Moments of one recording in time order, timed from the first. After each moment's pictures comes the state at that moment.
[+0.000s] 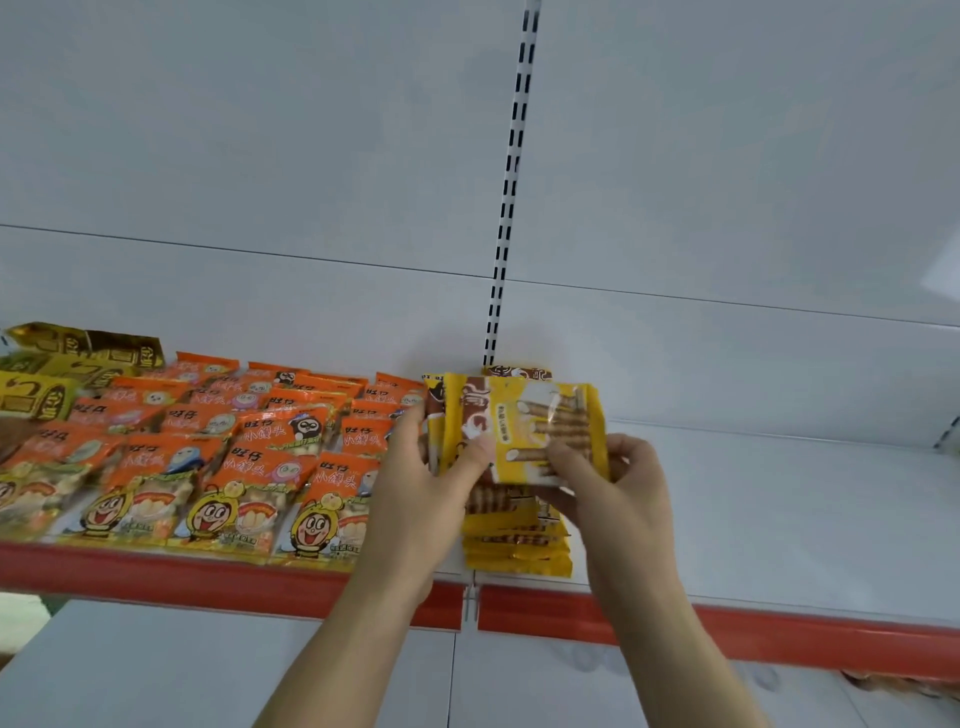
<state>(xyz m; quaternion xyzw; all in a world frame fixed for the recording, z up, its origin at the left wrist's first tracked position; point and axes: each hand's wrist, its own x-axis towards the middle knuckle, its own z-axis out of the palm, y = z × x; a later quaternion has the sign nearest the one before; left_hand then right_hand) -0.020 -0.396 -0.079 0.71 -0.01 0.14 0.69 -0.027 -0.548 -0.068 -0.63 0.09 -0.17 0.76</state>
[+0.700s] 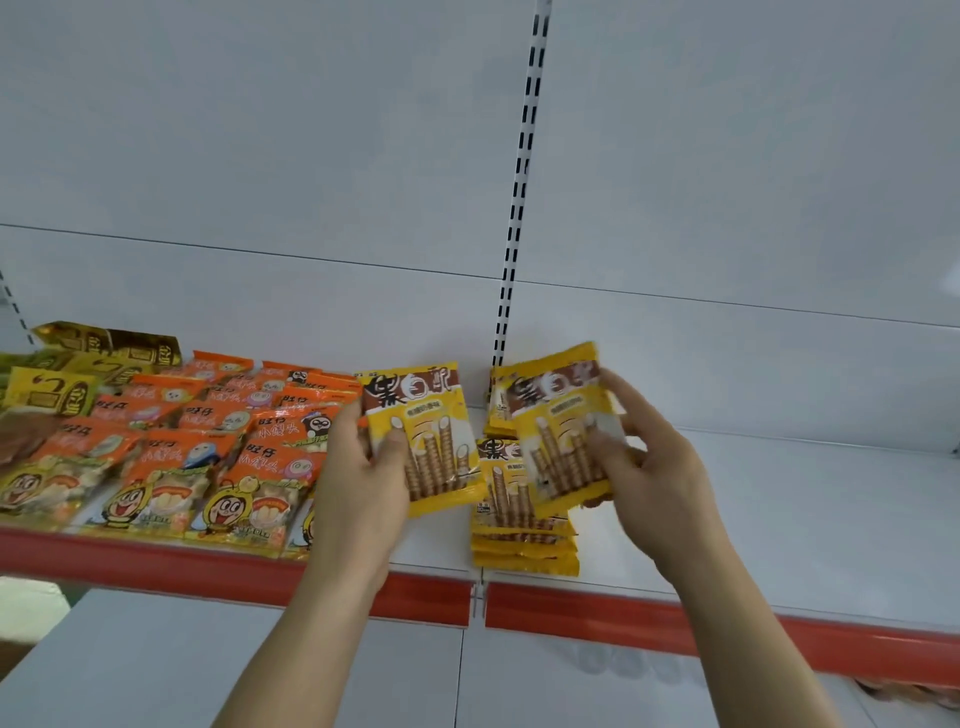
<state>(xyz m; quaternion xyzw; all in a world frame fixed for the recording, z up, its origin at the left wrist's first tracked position) -0.015 -0.362 -0.085 0.70 0.08 0.20 0.68 -0.017 -0.585 -0.058 -0.82 -0.05 -0.19 0.54</state>
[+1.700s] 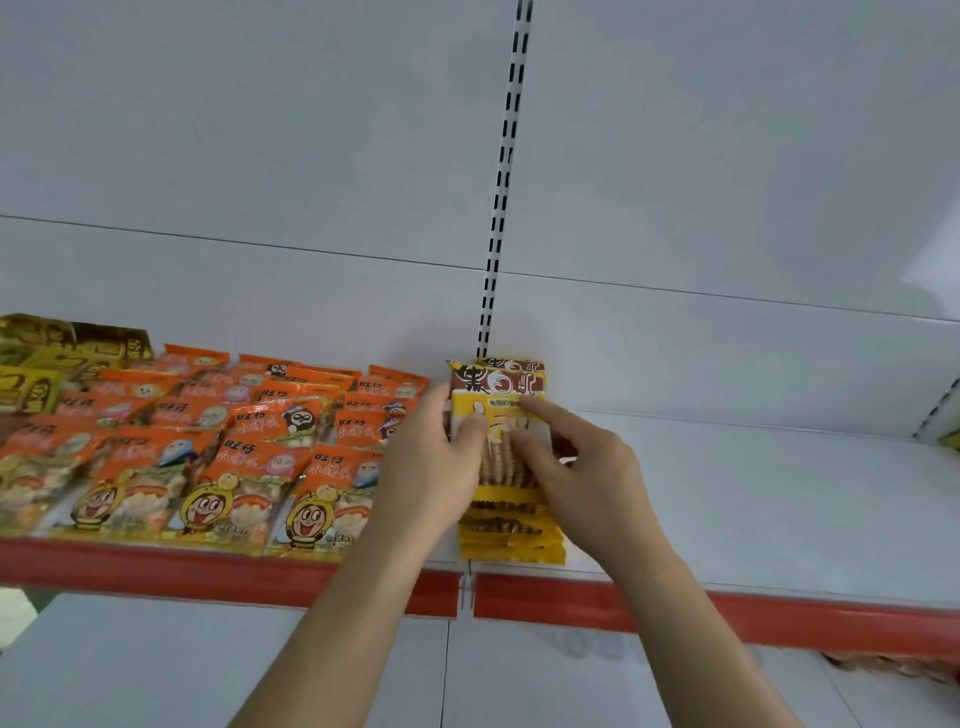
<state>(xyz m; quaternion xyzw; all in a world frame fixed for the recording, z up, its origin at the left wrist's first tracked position) -0.010 -0.401 -0.060 0.82 -0.02 0.14 0.55 -0.013 -0.556 -0.068 -0.88 -0.05 -0.19 0.43</state>
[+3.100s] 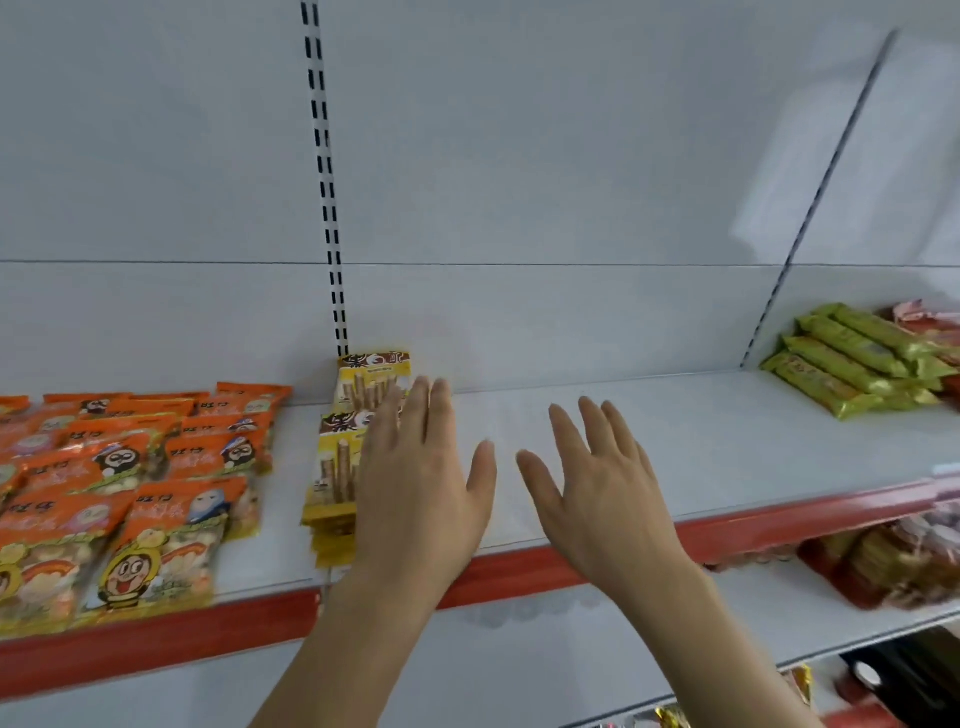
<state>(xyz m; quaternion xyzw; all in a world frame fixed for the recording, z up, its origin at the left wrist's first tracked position) -0.026 -0.505 -0.077 0.93 -0.15 0.24 0.22 -0.070 -0.659 -0.073 -0.98 0.09 -0.15 0.10</state>
